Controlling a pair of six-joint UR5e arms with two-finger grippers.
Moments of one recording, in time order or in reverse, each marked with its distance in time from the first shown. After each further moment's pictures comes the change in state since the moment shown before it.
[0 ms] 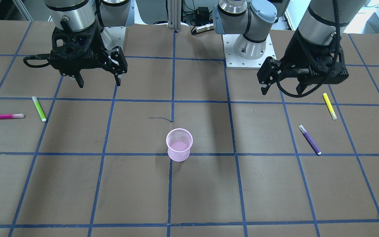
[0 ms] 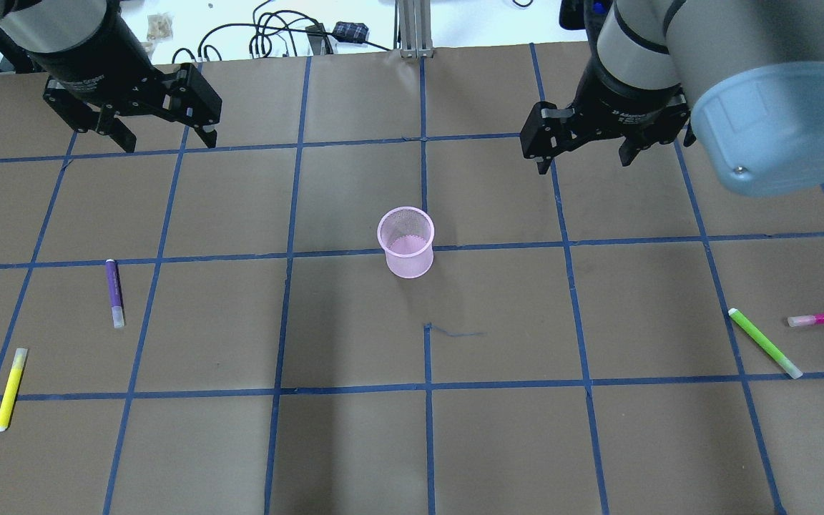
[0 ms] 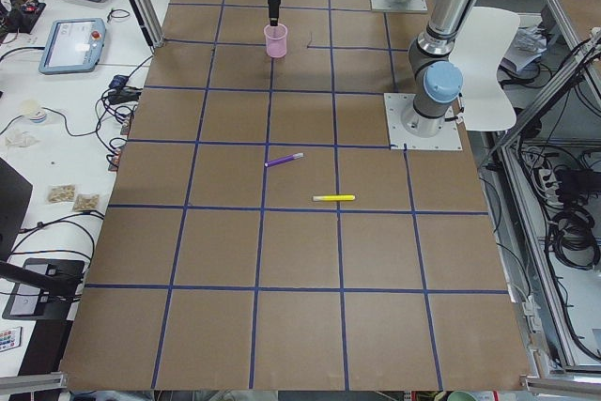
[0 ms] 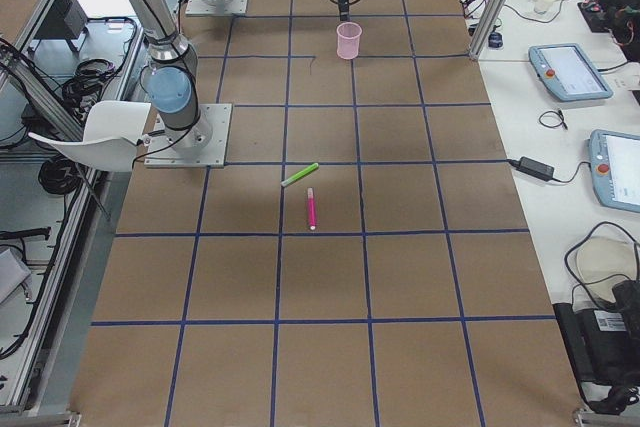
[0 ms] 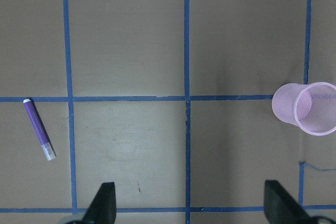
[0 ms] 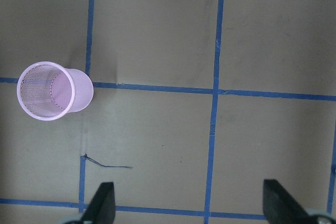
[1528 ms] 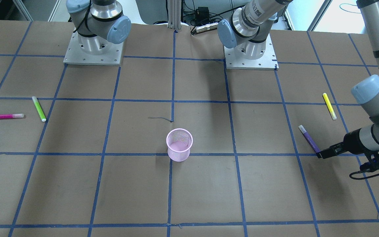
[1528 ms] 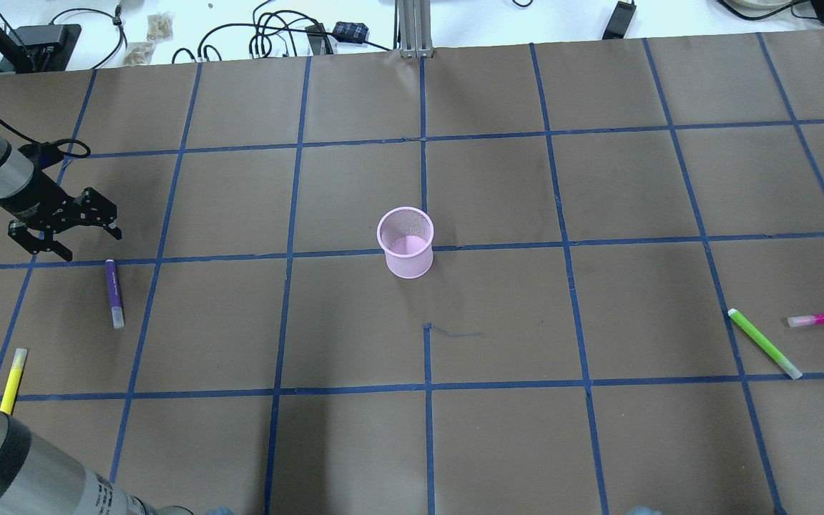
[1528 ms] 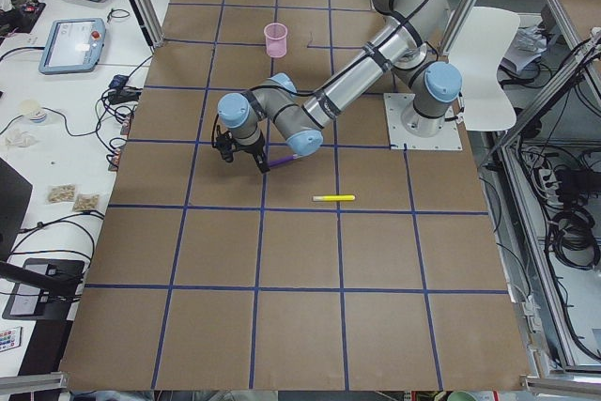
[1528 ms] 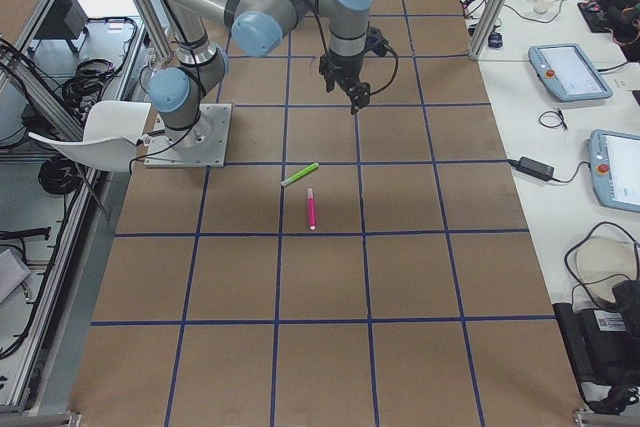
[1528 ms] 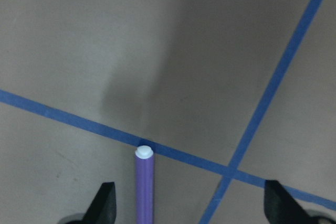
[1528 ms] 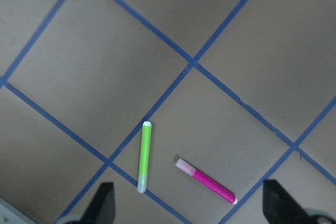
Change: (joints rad) left arm 0.493 -0.474 -0.156 0.380 -0.007 0.187; right arm -0.744 0.005 0.064 0.068 0.004 -1.400
